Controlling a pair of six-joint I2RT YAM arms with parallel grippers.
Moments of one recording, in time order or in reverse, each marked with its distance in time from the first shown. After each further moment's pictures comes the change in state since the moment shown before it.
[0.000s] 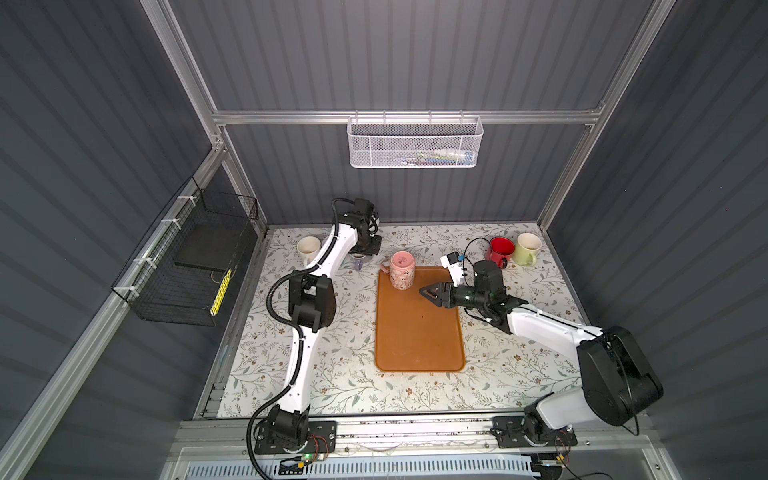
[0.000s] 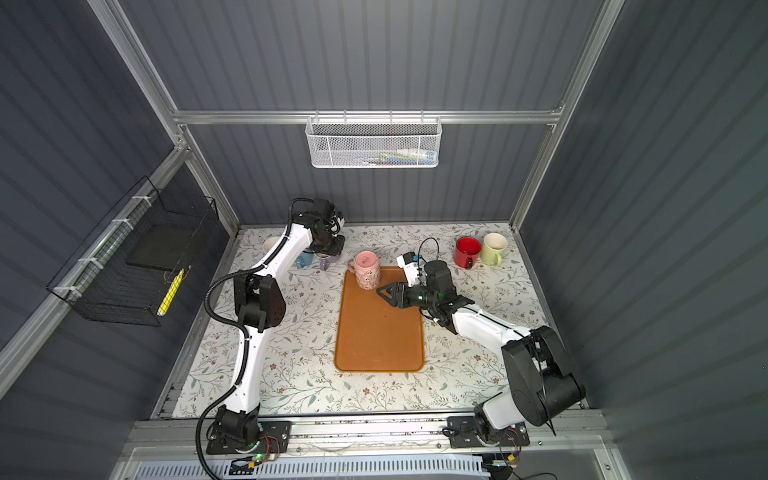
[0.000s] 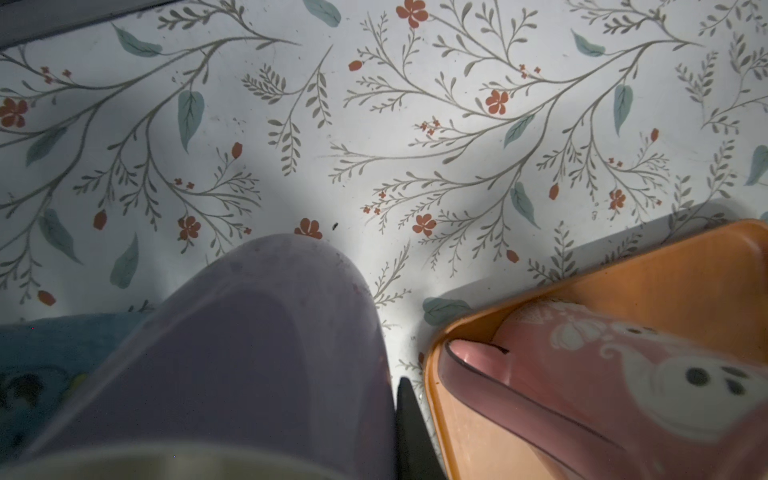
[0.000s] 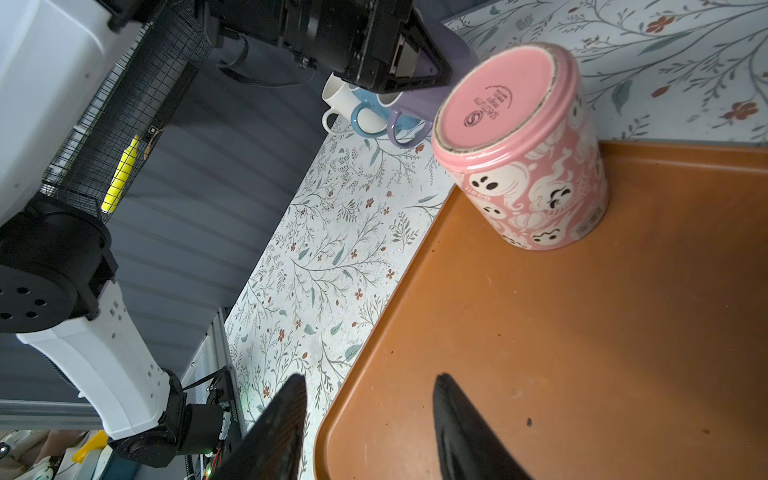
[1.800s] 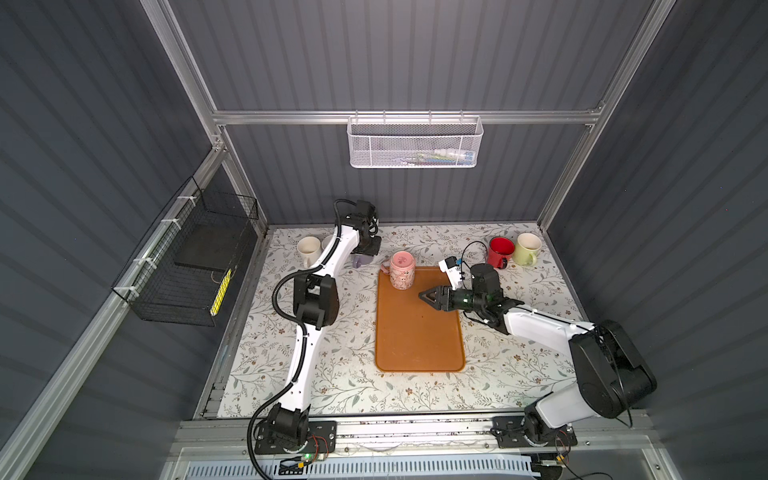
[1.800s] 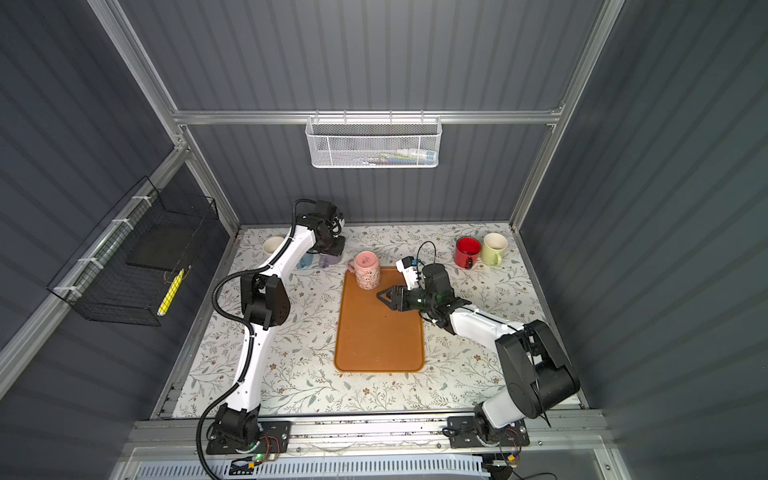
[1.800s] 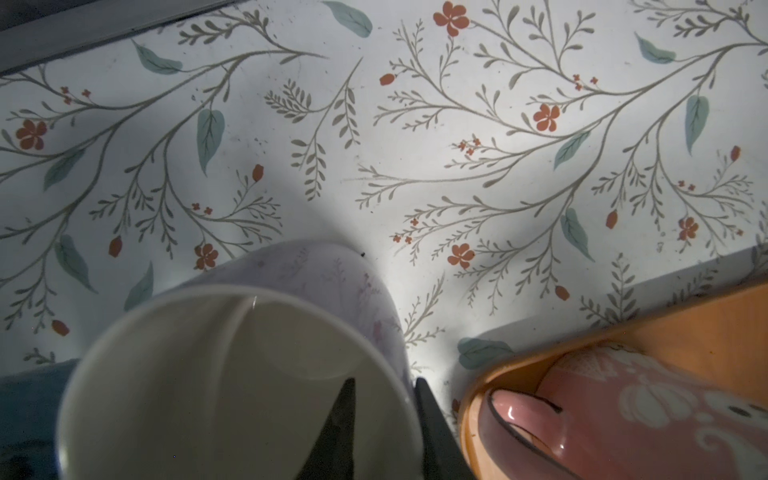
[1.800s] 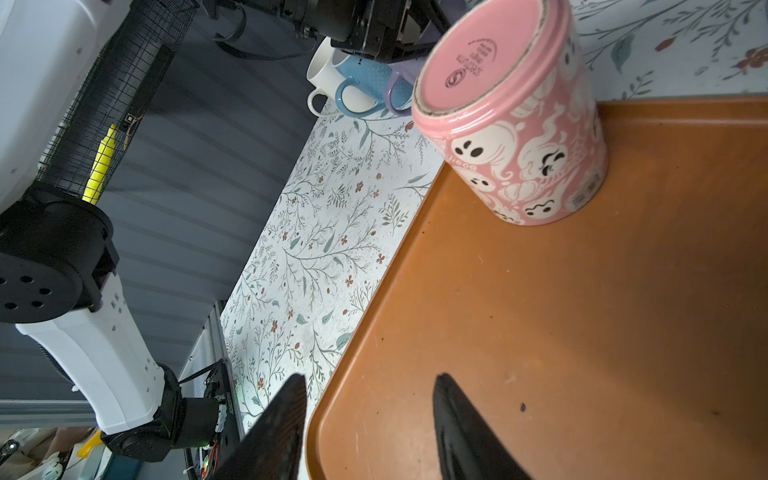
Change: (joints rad) left arm 0.009 0.076 0.079 0.018 -0.056 0.007; right arm 0.000 0.039 -0.019 0.010 -0.007 0.003
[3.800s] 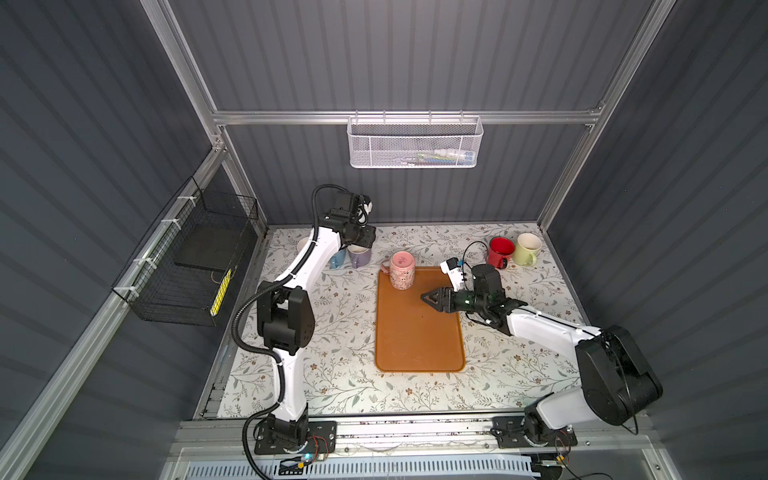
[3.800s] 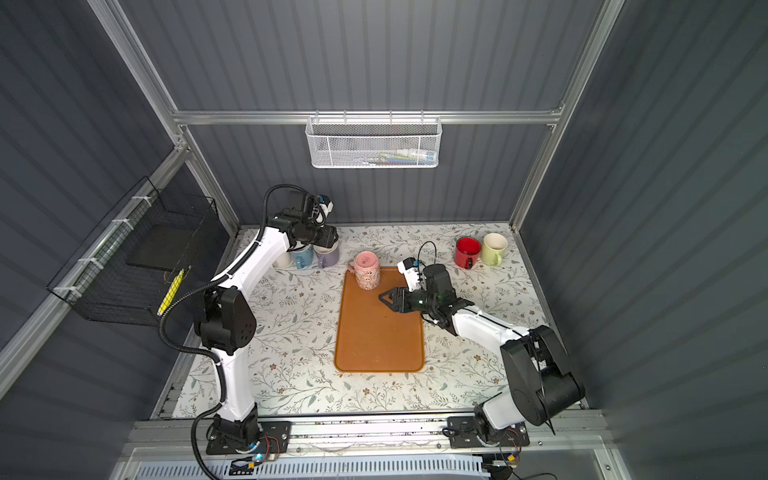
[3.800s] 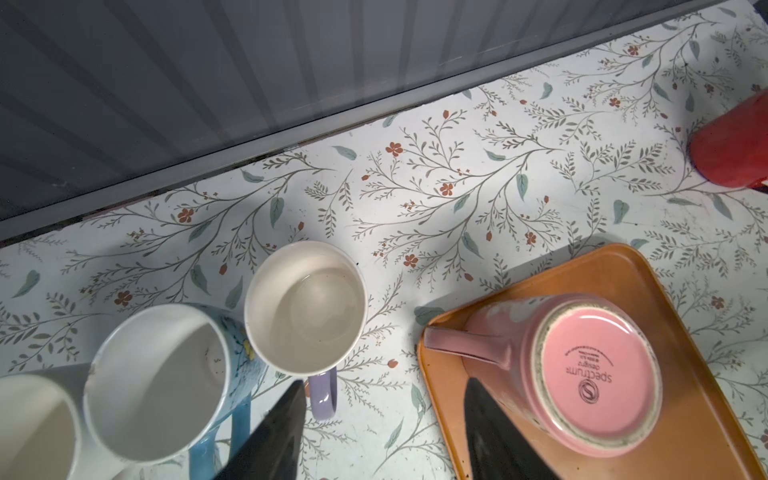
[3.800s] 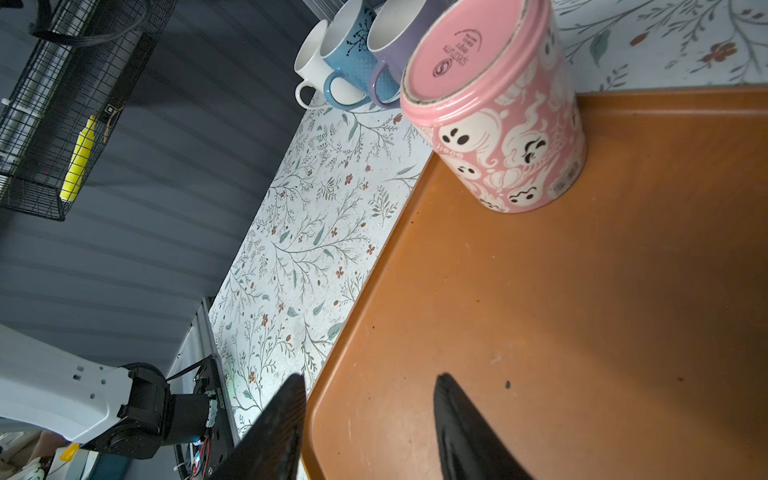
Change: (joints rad) left arm -0.013 -0.473 -0.520 0.307 0.063 0.068; right arm 0.000 -0.041 0.000 -0.089 0.031 -0.031
